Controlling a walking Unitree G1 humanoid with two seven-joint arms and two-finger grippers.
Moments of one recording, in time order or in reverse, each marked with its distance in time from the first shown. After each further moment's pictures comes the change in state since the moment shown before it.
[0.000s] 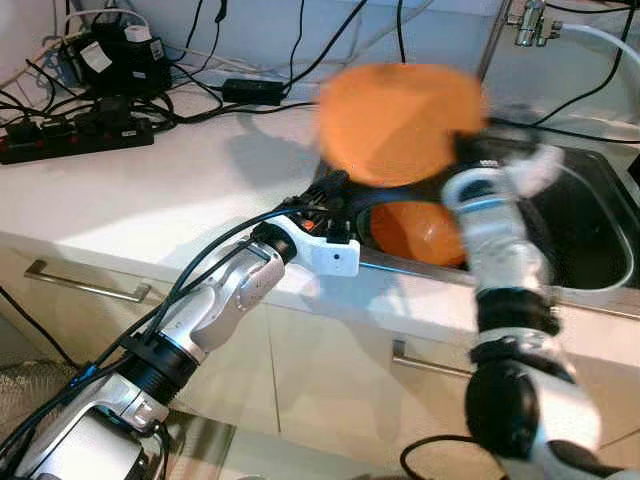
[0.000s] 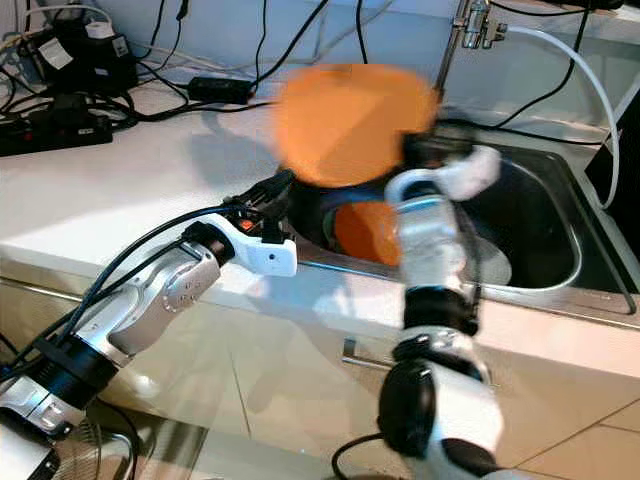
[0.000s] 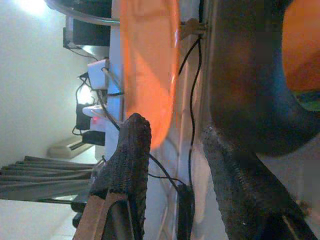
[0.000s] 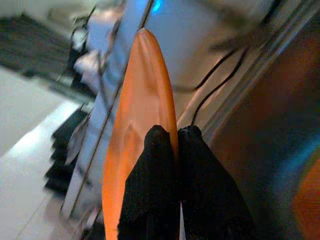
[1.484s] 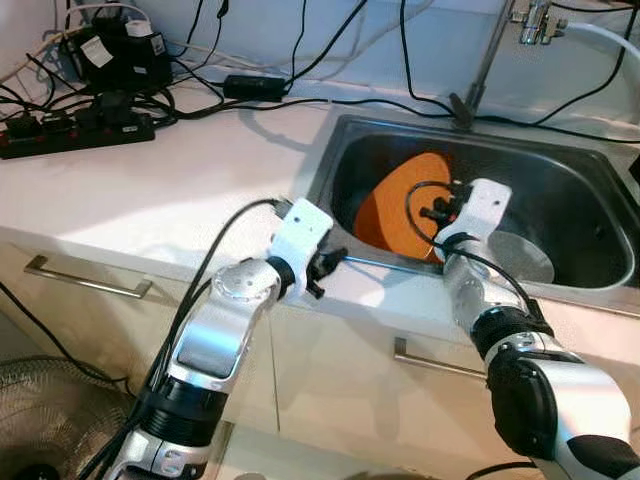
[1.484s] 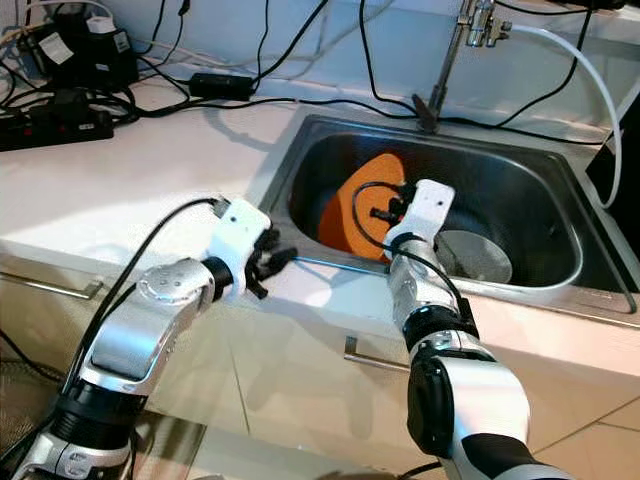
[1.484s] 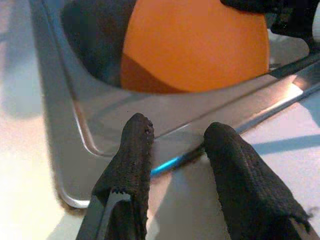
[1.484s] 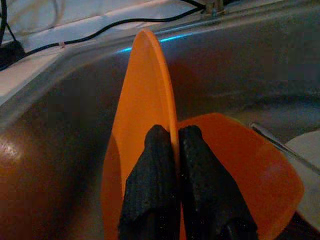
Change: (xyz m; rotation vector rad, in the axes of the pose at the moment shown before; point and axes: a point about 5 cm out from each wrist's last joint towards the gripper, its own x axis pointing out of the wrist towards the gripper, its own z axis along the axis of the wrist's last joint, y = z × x) left arm -0.019 -0.025 0.015 -1.369 0.275 -0.309; right arm -0.016 -0.067 -0.040 -0.872 0.209 -0.127
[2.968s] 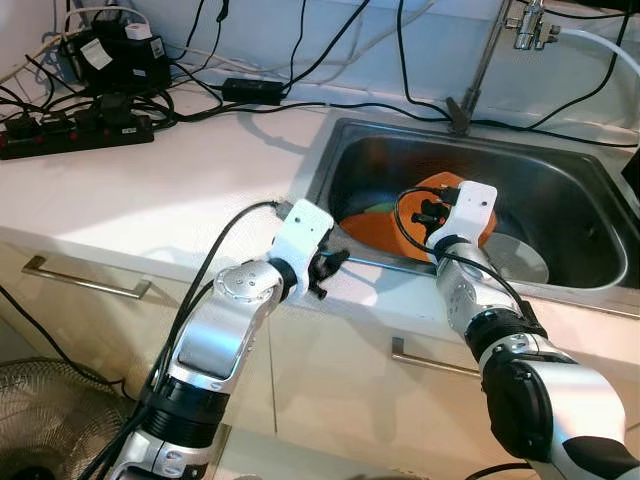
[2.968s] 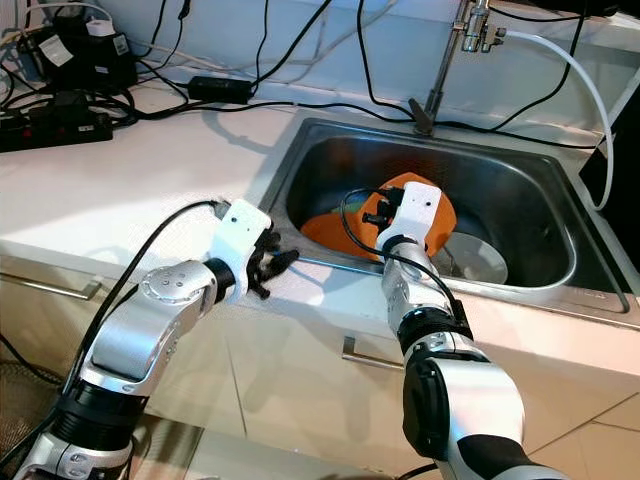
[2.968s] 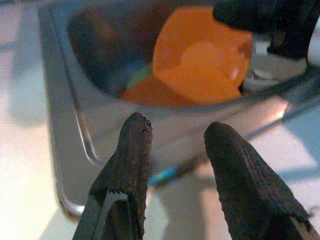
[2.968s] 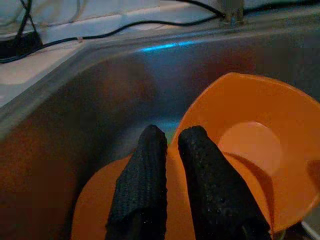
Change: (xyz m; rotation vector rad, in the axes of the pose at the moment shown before) left arm 0.002 -0.001 0.004 -0.022 -0.049 0.029; right arm -0.001 0.010 -0.004 -0.081 -0.004 0.060
